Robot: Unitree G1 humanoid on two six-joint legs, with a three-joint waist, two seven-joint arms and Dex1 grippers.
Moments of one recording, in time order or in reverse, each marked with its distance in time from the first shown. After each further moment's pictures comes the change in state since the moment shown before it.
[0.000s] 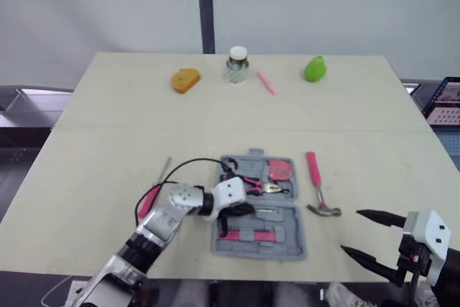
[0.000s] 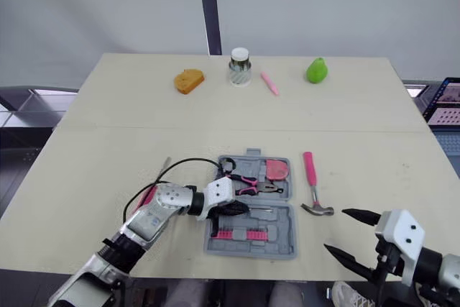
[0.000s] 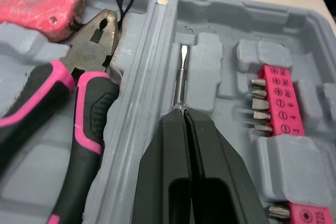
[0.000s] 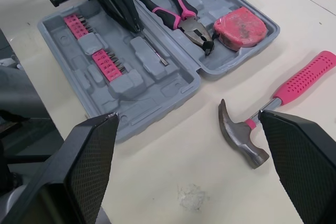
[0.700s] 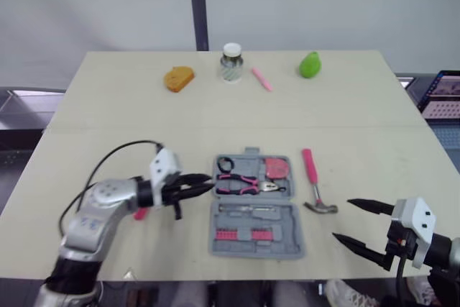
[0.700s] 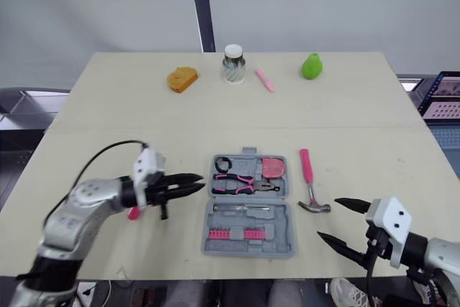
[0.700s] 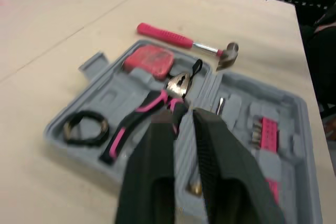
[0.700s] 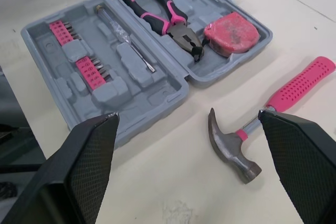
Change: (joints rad) left arm 0.290 0.276 0.509 -0.381 -0.357 0.147 -0.084; right arm -0.145 -0.012 0.094 0.099 -0.030 -0.007 0.002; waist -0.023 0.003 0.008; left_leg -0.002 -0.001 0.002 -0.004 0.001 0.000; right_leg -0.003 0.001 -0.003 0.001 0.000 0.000
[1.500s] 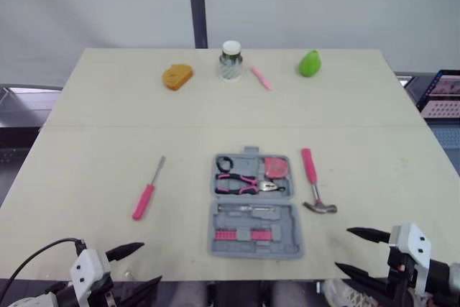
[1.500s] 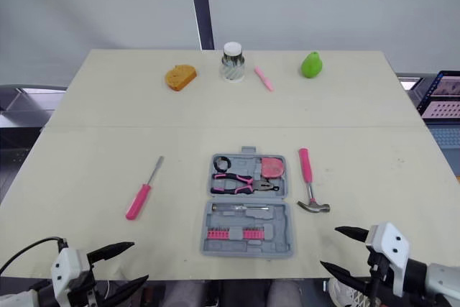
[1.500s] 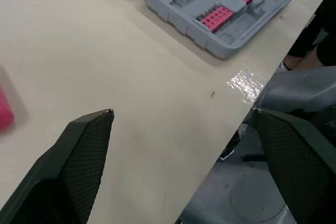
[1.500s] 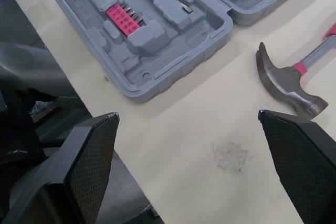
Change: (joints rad) left arm 0.778 -0.088 0.288 -0.042 0.014 -0.485 -0.029; right arm 0.145 0.007 0.044 0.064 -0.020 -0.078 0.047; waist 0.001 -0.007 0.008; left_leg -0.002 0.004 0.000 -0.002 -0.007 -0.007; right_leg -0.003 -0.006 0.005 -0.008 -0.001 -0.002
